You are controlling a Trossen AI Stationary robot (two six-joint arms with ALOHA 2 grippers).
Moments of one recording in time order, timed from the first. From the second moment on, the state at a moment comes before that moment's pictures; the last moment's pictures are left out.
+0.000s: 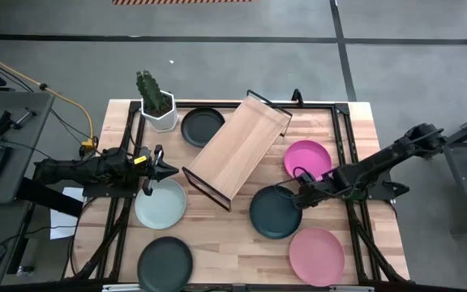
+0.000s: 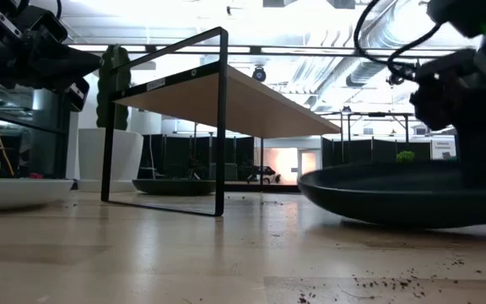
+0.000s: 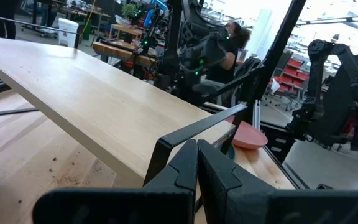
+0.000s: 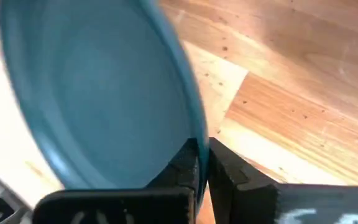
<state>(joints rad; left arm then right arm) 0.02 0.02 0.01 0.02 0.07 -0.29 0.37 1.16 0.49 -0.40 0.01 1.54</state>
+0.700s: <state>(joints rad) 0.02 0.02 0.01 0.02 0.07 -0.29 0.31 0.83 0.85 -0.56 -0.04 1.13</state>
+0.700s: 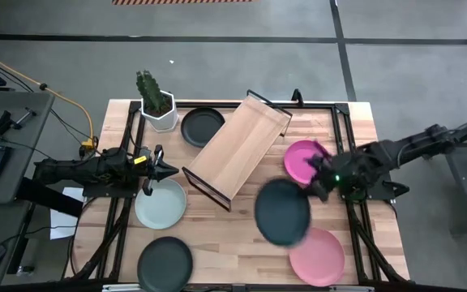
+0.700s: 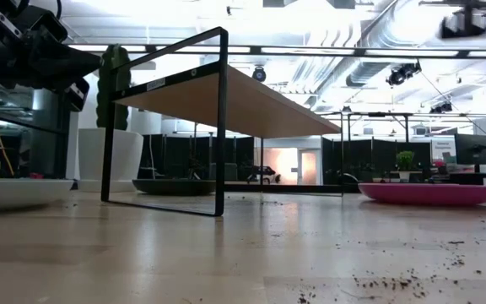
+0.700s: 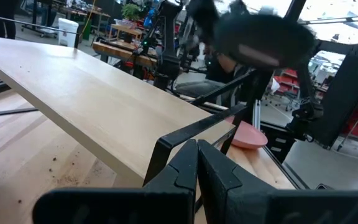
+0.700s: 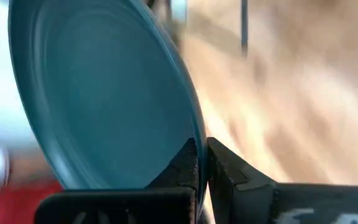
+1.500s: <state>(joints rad) 0.02 0.02 0.01 0.02 0.07 -0.29 -0.53 1.12 0.85 -0.34 0.05 1.11</state>
